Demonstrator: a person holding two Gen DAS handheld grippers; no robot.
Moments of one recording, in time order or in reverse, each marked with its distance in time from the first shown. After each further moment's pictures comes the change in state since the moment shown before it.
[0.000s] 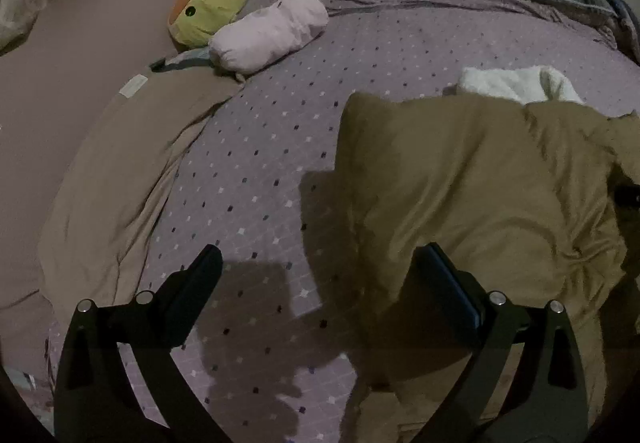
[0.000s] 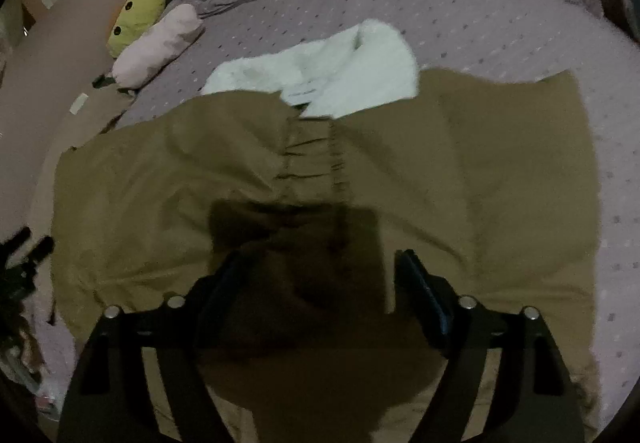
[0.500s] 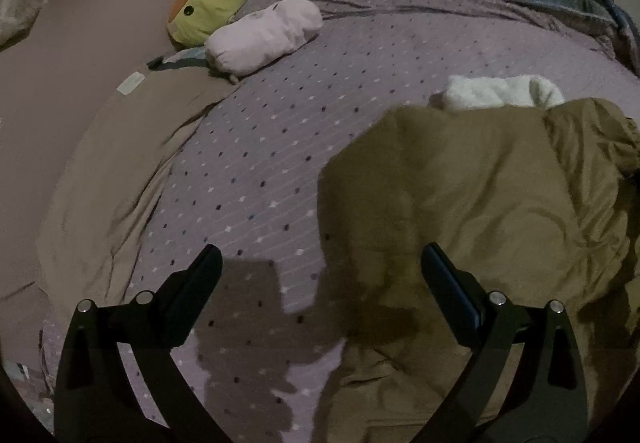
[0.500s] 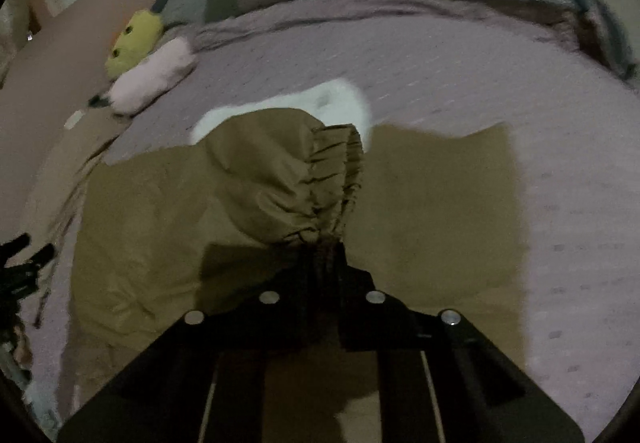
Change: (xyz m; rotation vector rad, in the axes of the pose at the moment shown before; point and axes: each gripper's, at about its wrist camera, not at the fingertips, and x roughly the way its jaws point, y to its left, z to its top) left arm -0.016 -0.032 0.015 -0.027 -0.005 -0.024; right arm -0.077 -0.030 0.002 -0.038 -0.166 -0.149
